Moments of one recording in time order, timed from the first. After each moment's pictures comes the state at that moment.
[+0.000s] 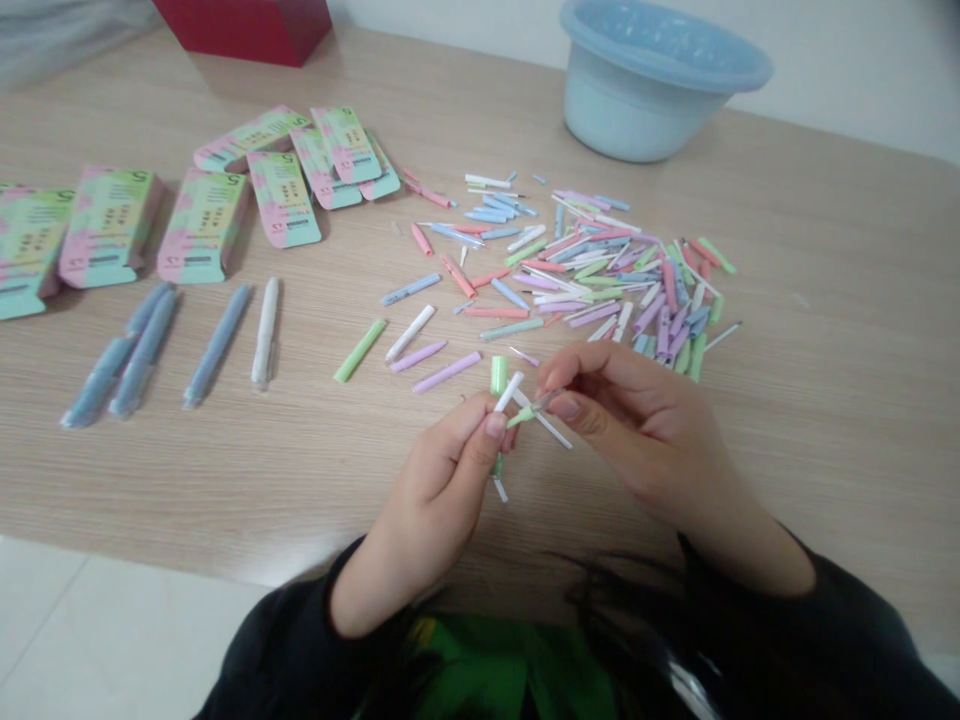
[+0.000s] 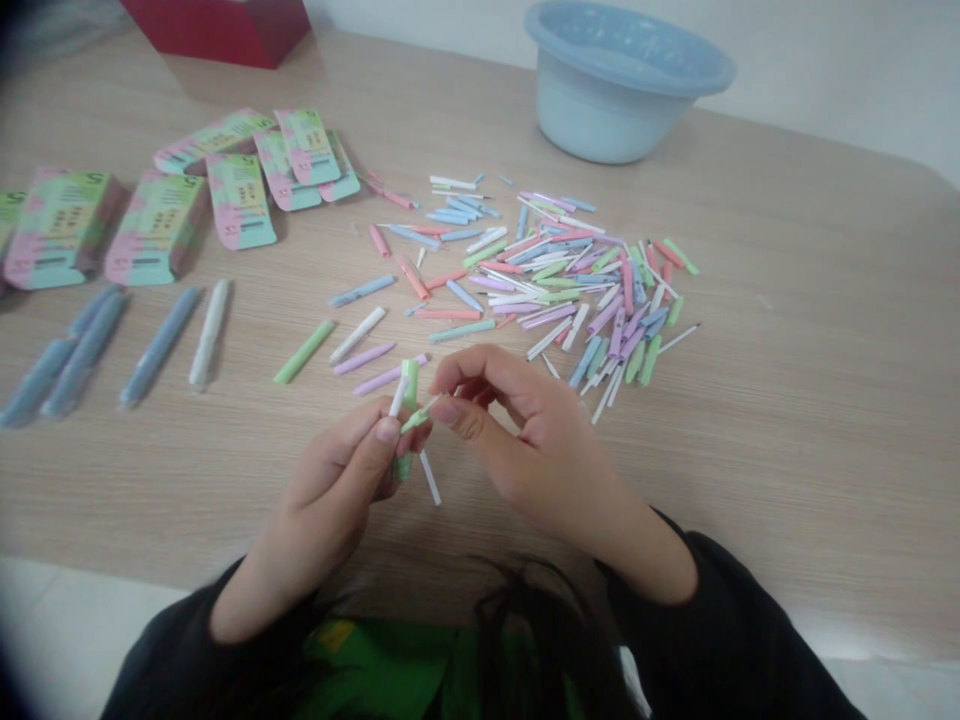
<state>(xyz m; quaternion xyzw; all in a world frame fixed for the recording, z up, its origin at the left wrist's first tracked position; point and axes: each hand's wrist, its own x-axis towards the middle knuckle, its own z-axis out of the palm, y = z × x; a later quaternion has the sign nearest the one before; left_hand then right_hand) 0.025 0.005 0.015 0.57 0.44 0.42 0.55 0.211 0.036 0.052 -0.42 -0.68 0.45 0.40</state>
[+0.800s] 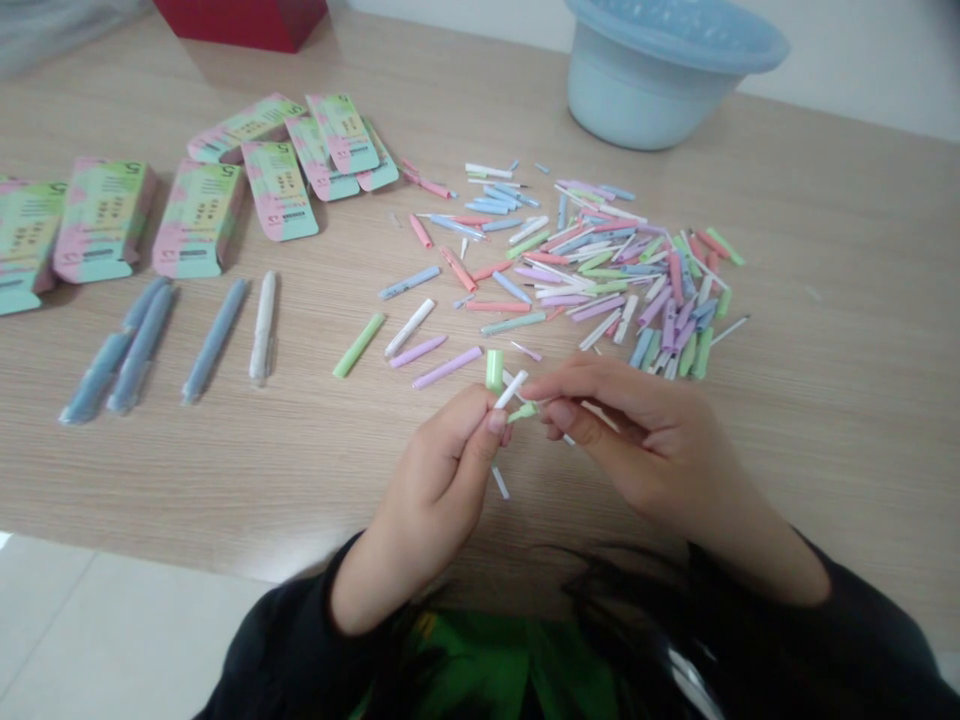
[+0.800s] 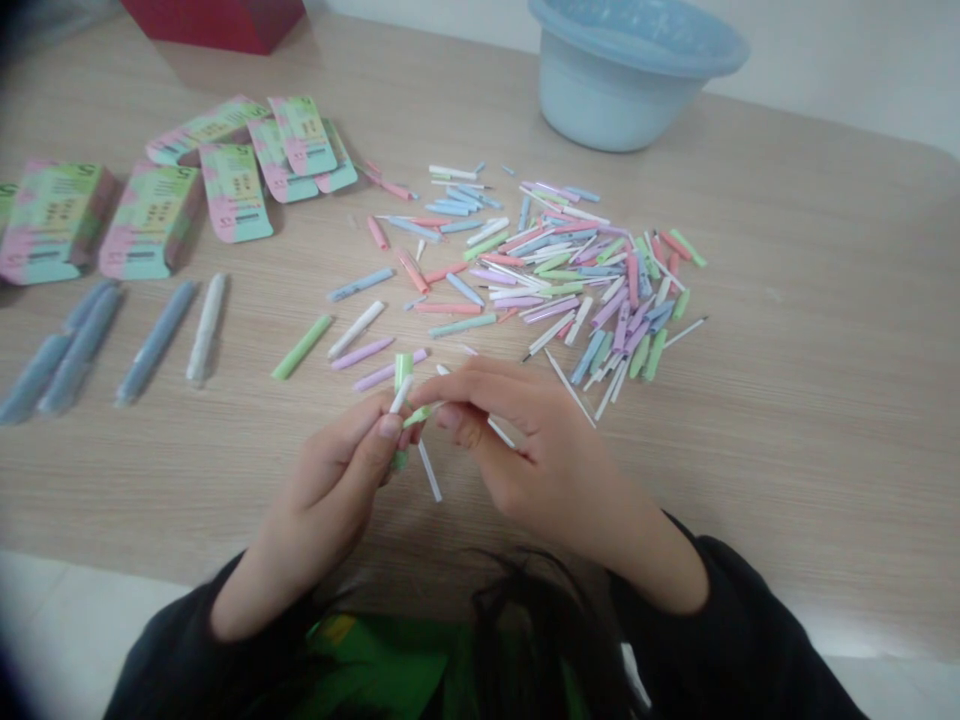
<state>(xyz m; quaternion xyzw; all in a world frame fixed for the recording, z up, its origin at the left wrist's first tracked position) 0.025 0.008 0.017 0.64 0.47 0.40 0.45 0.216 0.036 0.056 -0.38 -0.77 0.36 0.36</state>
